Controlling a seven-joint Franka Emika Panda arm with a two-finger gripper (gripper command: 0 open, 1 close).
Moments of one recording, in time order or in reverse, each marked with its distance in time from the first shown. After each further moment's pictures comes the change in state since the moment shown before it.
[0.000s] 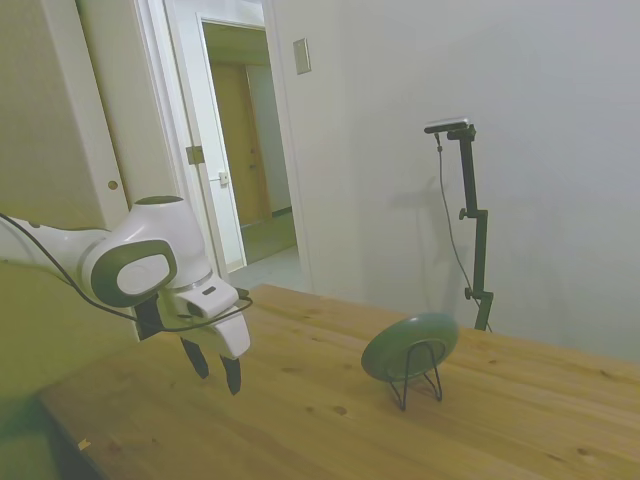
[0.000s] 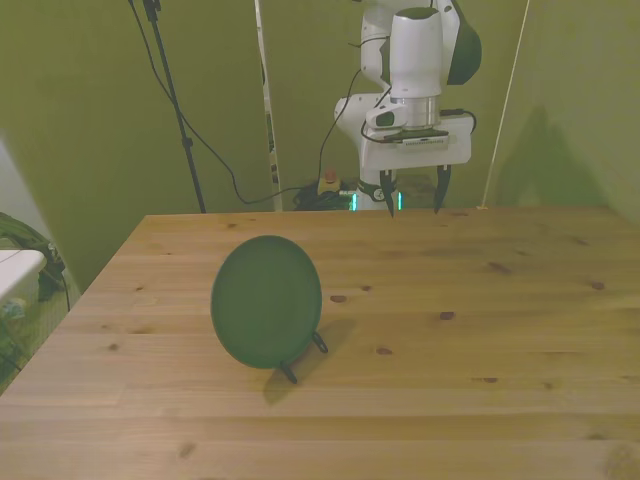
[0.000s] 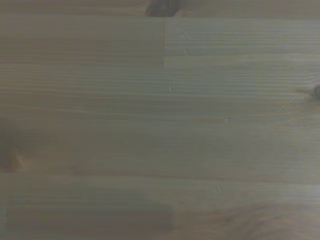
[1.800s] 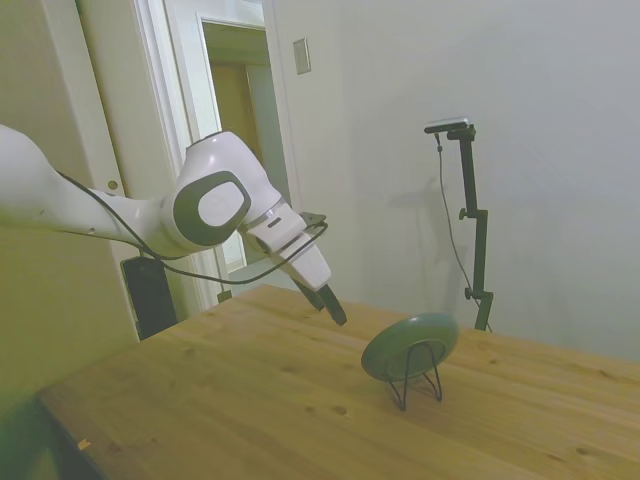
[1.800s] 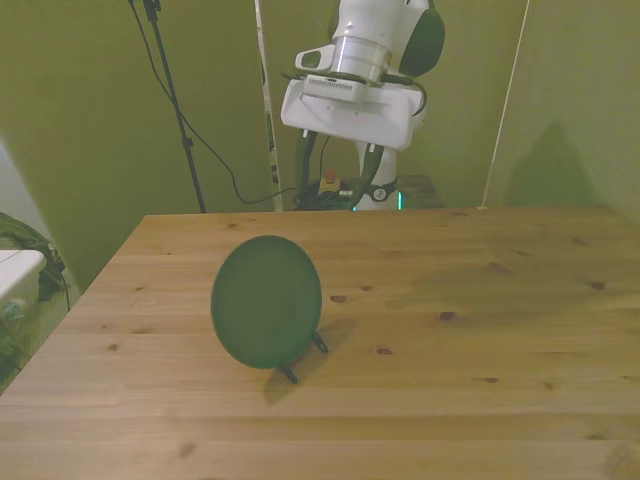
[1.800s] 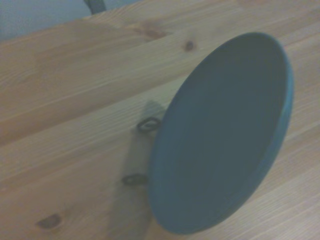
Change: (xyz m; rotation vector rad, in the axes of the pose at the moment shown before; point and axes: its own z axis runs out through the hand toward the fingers) arm 0.170 0.004 -0.091 0.044 0.428 0.487
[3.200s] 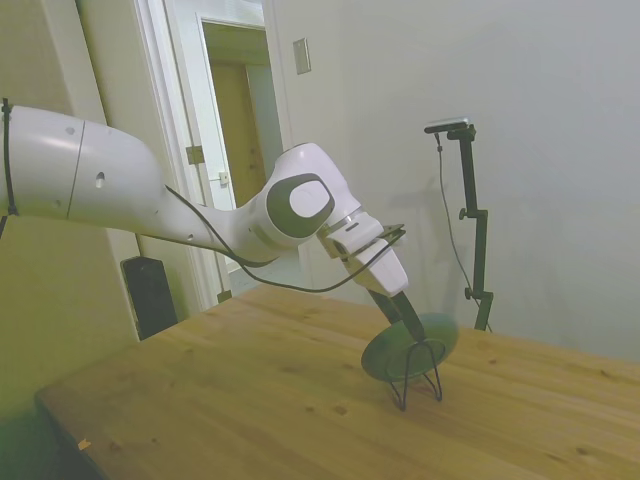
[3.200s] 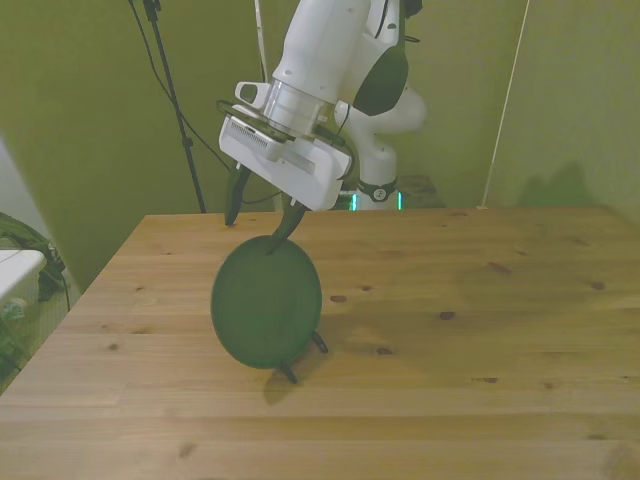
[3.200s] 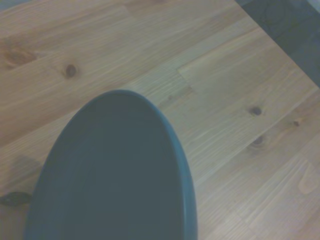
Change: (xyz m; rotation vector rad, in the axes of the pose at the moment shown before) arm 0.076 -0.030 0.084 -0.217 0.110 0.082
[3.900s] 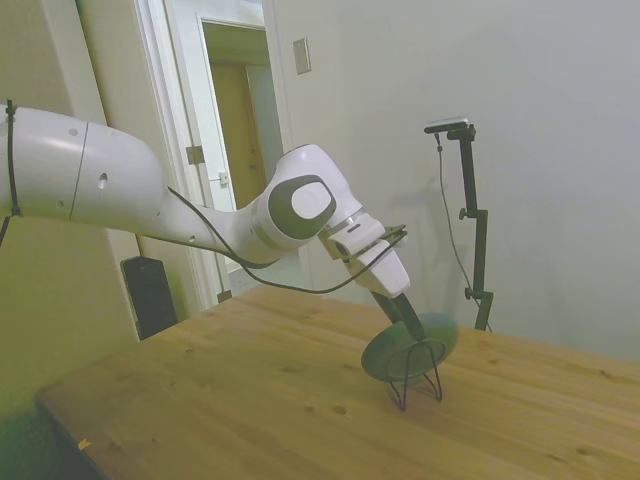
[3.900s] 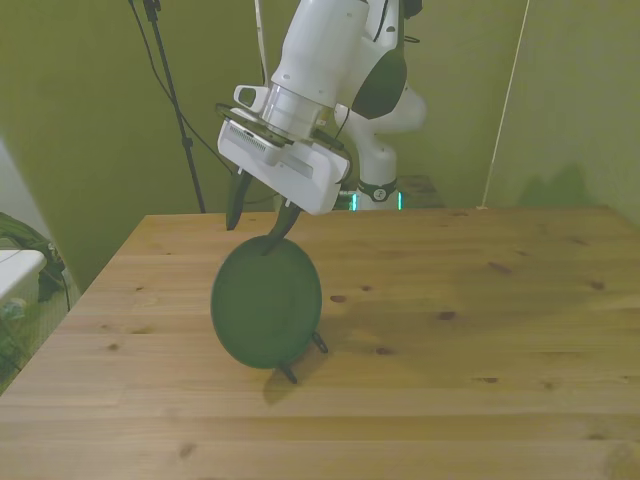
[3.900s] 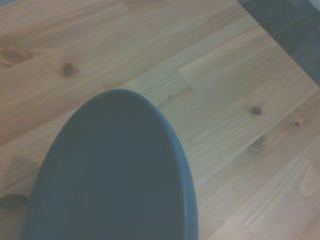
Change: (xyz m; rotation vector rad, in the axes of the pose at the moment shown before) arm 0.001 -0.001 0.001 0.003 0.004 0.000
